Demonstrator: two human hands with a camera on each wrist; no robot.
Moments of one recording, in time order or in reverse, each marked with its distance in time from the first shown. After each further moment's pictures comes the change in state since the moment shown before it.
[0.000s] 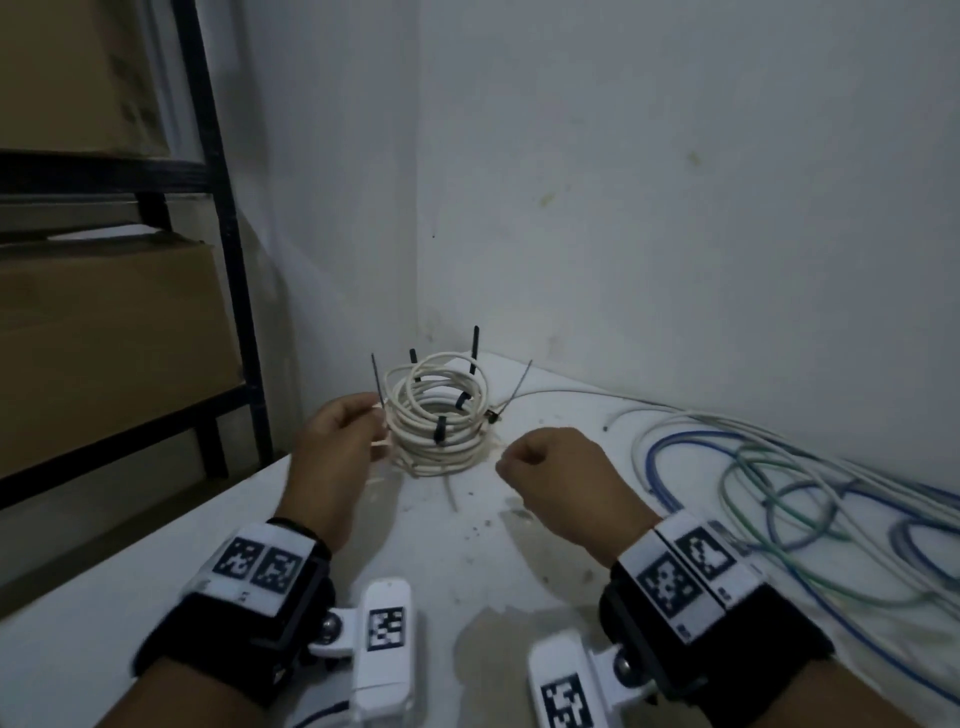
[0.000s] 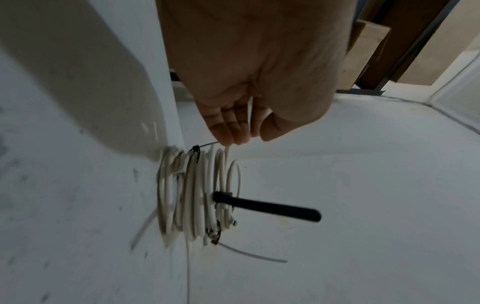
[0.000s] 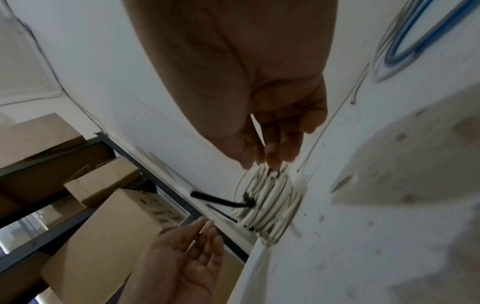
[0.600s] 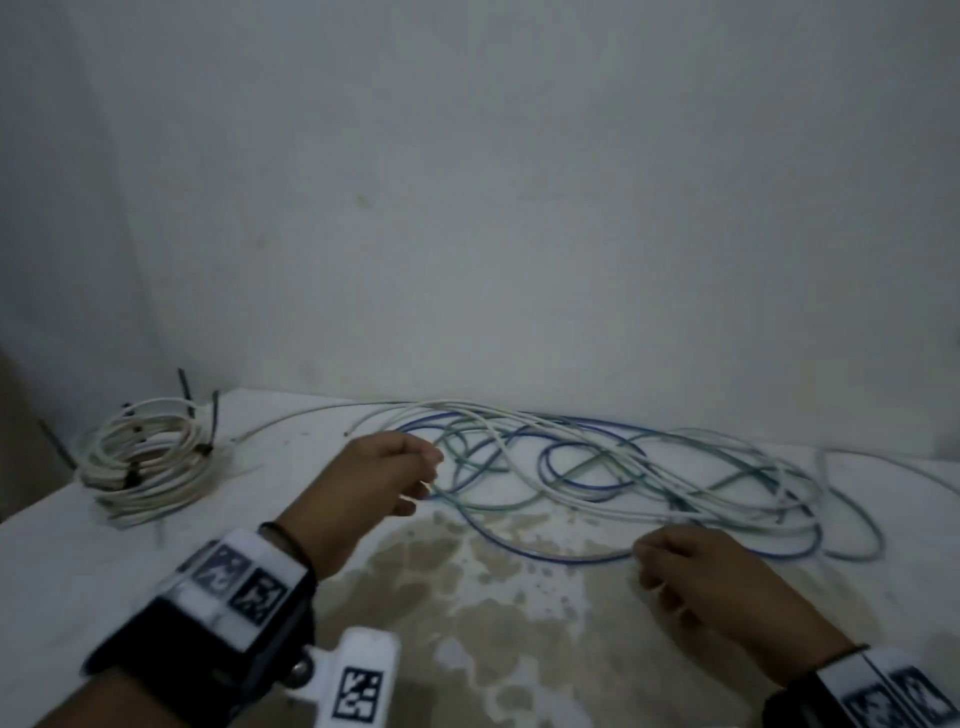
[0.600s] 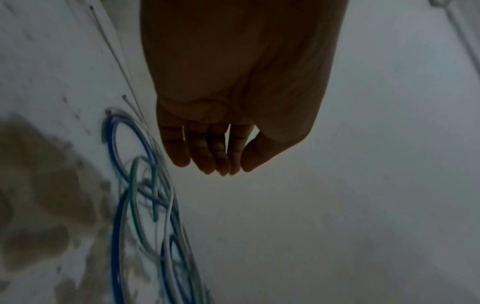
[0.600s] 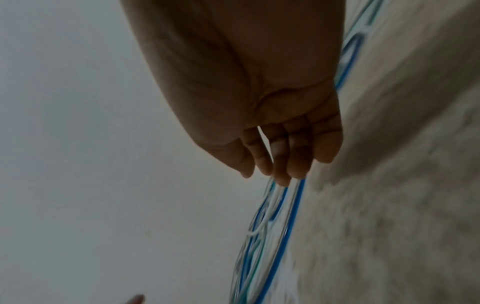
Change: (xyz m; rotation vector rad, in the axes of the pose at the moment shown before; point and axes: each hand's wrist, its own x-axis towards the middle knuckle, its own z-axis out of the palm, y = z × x) left_hand -0.177 0.035 0.202 0.306 -0.750 -0.054; right_hand -0.244 0.180 -0.208 0.256 0.235 0.702
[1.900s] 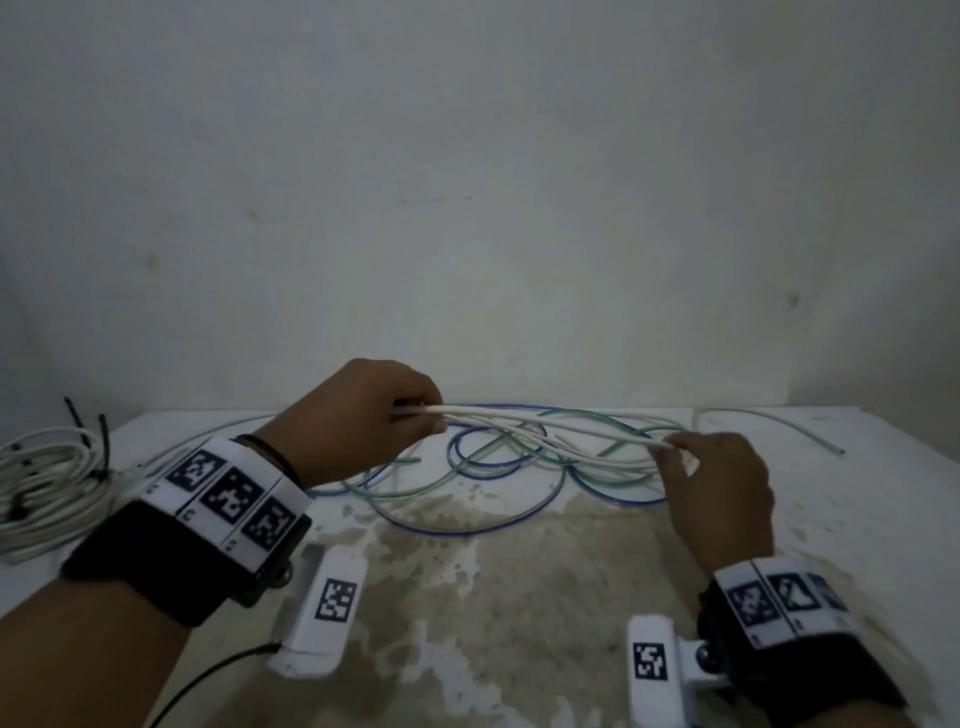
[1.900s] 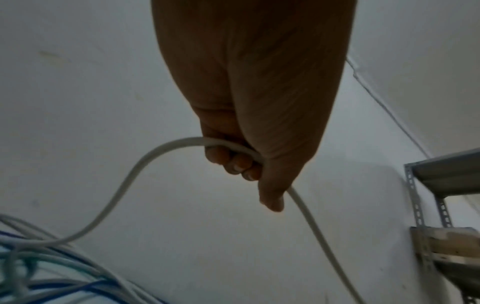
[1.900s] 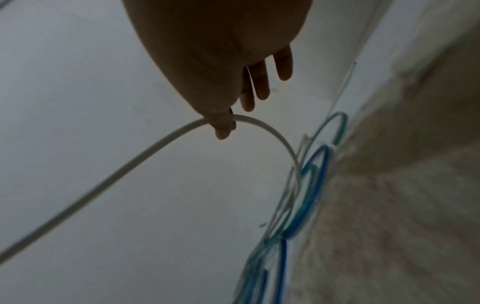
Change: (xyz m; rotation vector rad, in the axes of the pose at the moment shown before) left_hand 0.008 0.070 0.065 0.941 -0.220 0.853; right_hand 0.004 0.063 -0.080 -0.278 0.956 -0.364
